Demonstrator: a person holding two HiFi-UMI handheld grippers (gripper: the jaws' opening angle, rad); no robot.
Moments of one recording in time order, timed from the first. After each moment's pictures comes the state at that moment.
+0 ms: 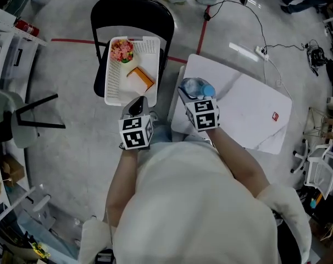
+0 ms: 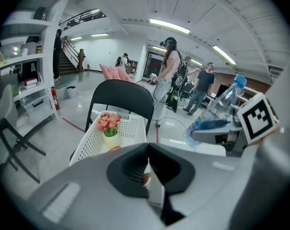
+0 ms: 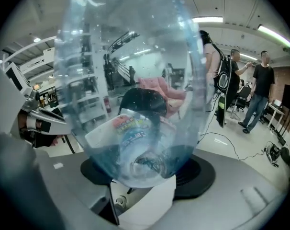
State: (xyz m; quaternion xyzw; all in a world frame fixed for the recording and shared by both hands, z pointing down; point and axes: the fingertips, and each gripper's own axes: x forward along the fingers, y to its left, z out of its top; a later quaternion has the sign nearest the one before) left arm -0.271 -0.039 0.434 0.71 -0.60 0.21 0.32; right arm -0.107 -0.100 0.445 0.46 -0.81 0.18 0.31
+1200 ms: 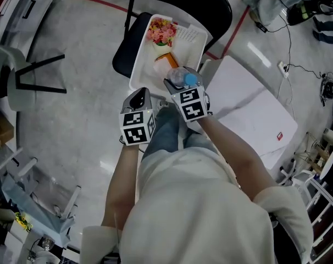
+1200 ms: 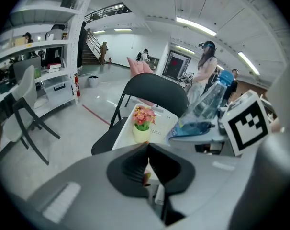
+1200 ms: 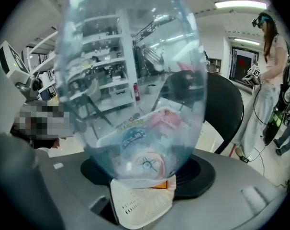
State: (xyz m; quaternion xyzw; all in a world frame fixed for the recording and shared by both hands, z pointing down) left arm -0.409 -0.038 0.480 0.63 -0.65 0.18 0.38; right arm -0.324 -0.115 0.515 0.28 -0.87 0.16 0.38
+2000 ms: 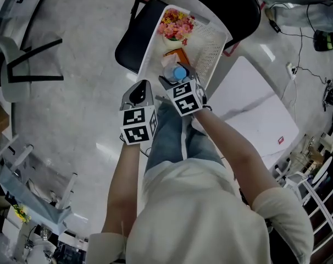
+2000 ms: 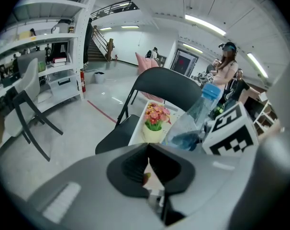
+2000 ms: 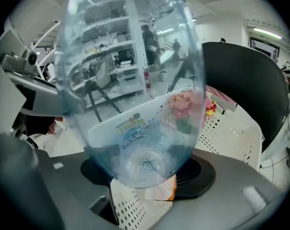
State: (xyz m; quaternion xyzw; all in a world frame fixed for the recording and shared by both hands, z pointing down) left arm -0.449 -0.065 0.526 0.59 -0.67 0.18 0.41; right arm -0.385 -0.115 0.605 0.19 -0.86 0.17 0.44
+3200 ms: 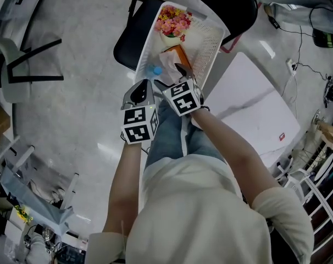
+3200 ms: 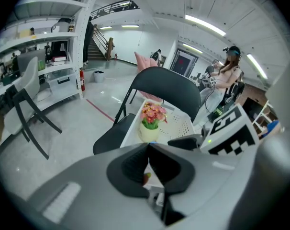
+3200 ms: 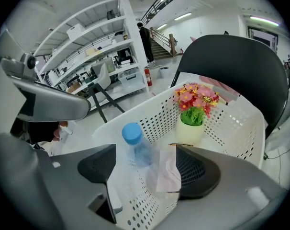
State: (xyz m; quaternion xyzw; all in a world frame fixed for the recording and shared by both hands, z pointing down) left arm -0.436 -0.059 0.524 0.60 -0.67 0.18 0.41; right arm -0.383 -0.091 0.606 0.18 -0.85 0.21 0.44
